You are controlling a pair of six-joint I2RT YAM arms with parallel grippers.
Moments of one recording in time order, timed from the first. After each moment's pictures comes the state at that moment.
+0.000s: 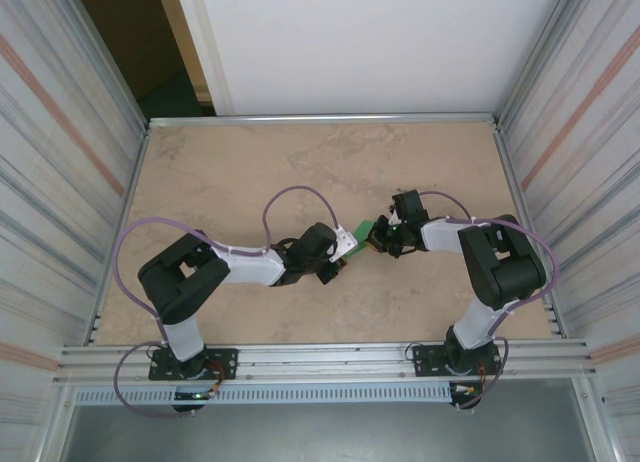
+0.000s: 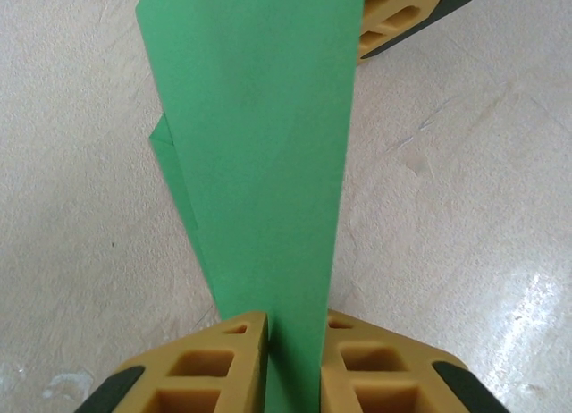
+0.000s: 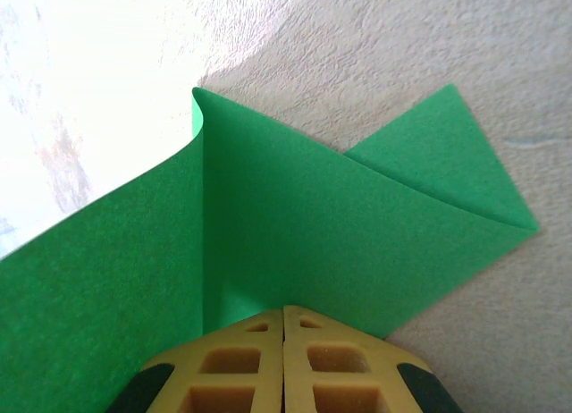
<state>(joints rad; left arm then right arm) -0.93 1.78 0.83 0.15 -0.01 0.11 0.35 1.70 0.73 -0.02 -0.44 0.96</state>
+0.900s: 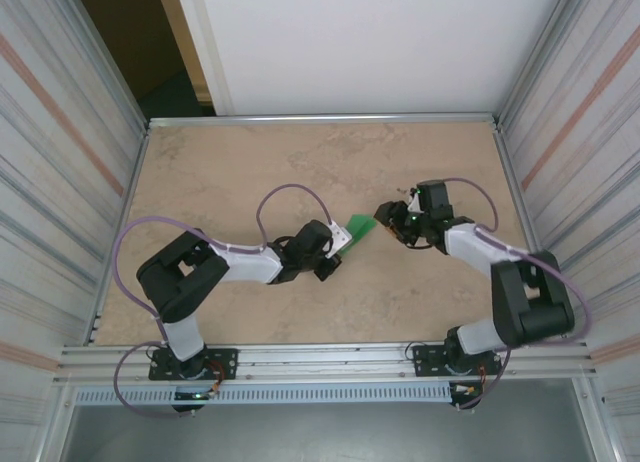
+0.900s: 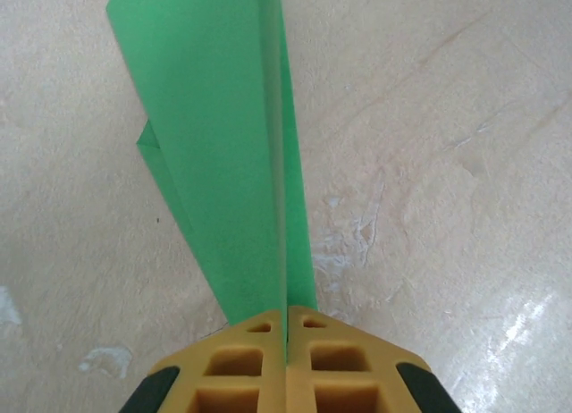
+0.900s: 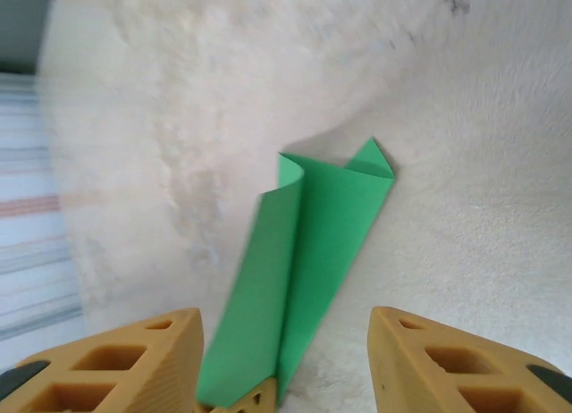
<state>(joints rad) -0.90 1.78 0.82 0.16 -0.03 0.04 0.24 1.38 0.69 -0.10 -0.41 0.89</state>
